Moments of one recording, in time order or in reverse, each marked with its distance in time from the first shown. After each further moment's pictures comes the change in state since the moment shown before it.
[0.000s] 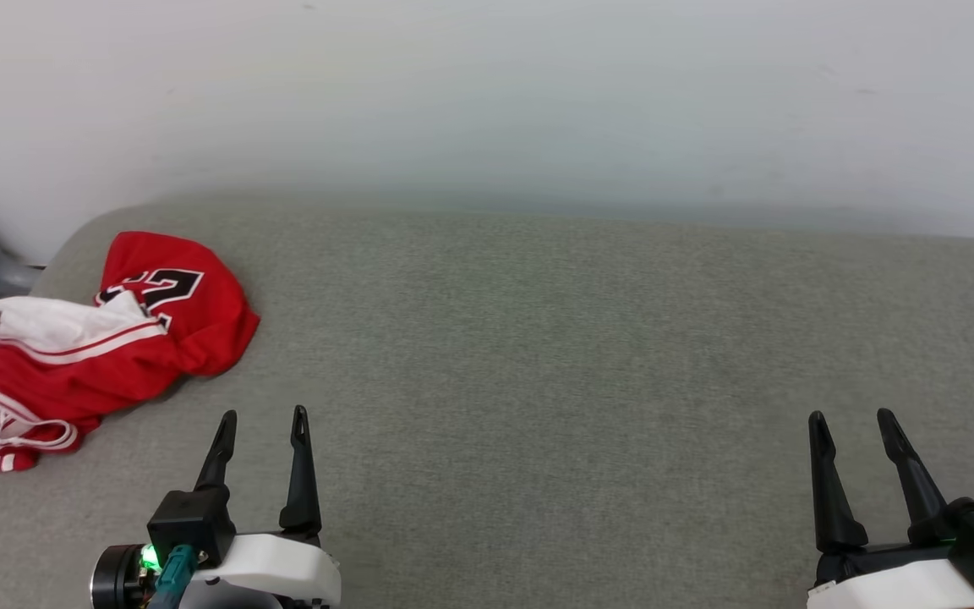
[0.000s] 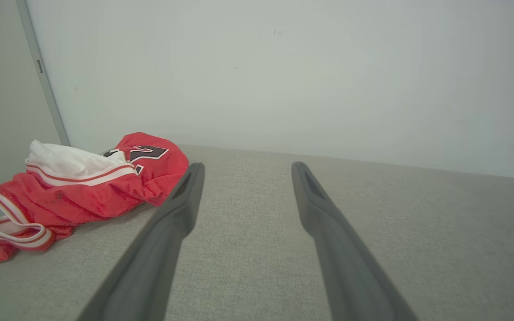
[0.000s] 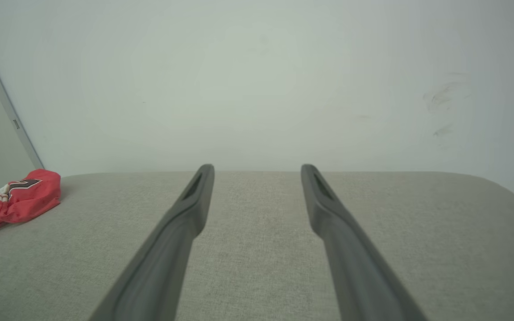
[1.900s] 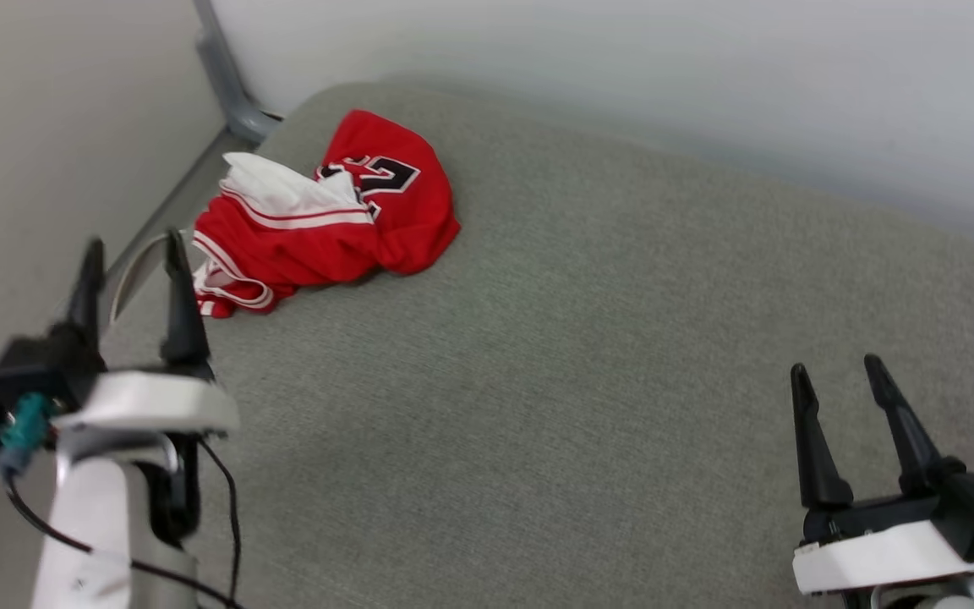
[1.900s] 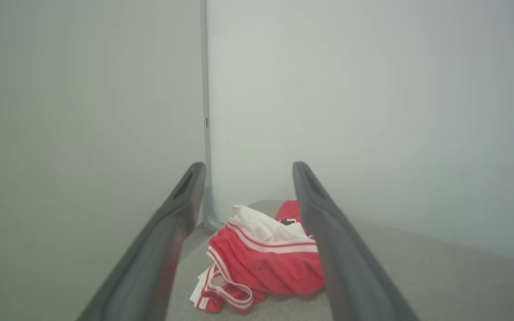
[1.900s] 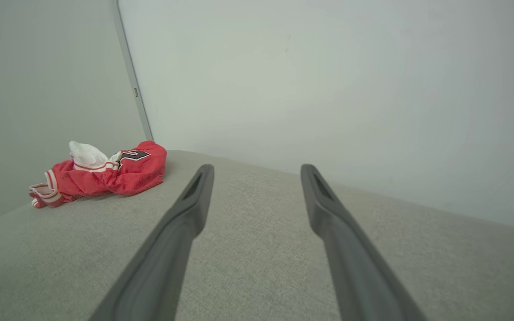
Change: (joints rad) left arm -0.282 0.035 0.192 0.059 0.001 -0.108 0.000; right arm -0.055 0.000 0.037 -0.042 -0.067 0.000 0.000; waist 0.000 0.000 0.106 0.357
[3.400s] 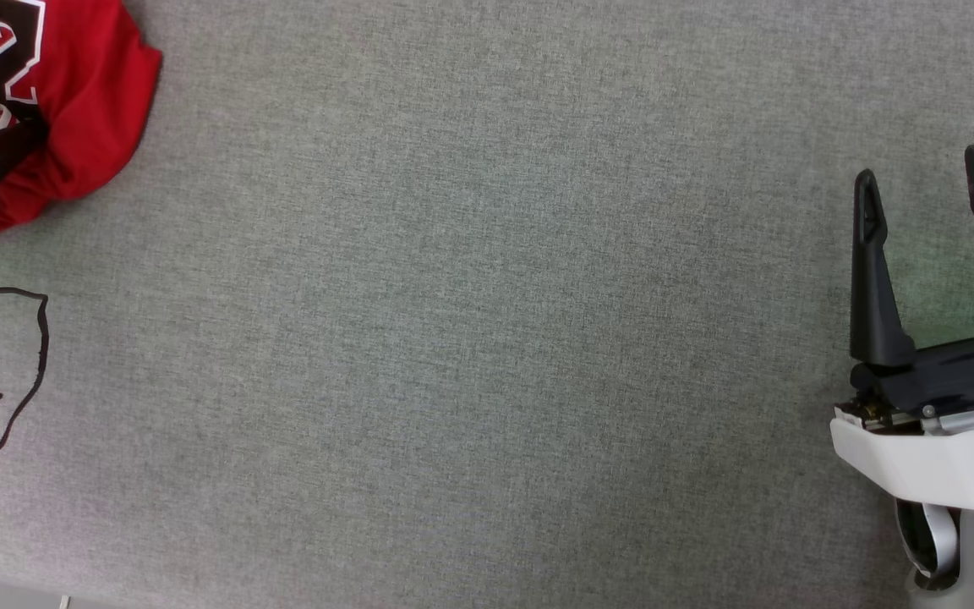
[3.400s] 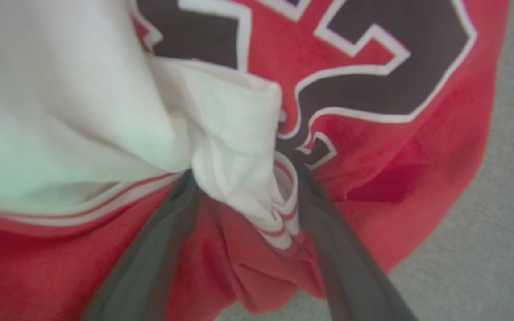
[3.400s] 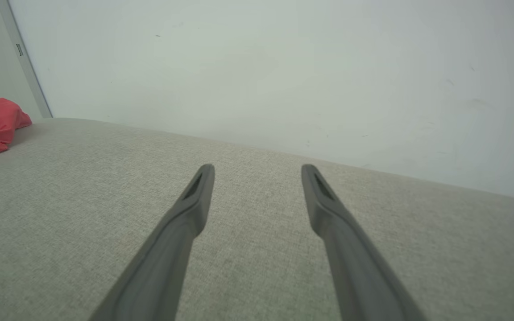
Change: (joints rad) left arm -0.681 0.520 -0.272 0.566 -0.722 -0.065 1.017; right arm -0.239 0.000 -0.004 -0.258 -0.171 0.000 0.000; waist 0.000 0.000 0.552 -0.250
